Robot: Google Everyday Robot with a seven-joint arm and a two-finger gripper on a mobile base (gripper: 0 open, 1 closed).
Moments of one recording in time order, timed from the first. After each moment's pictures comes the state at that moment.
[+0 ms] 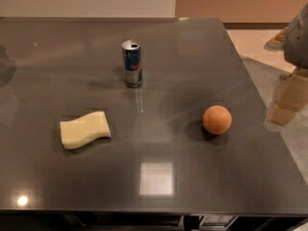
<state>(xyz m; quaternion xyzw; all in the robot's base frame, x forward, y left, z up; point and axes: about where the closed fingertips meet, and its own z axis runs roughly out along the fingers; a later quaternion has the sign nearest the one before) 0.438 -0.217 0.976 -0.60 0.78 -0.03 0.16</state>
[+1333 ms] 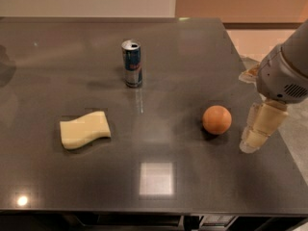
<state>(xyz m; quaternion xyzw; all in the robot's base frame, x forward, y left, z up) 0.440 -0.190 0.907 -0.62 0.77 0.04 0.16</state>
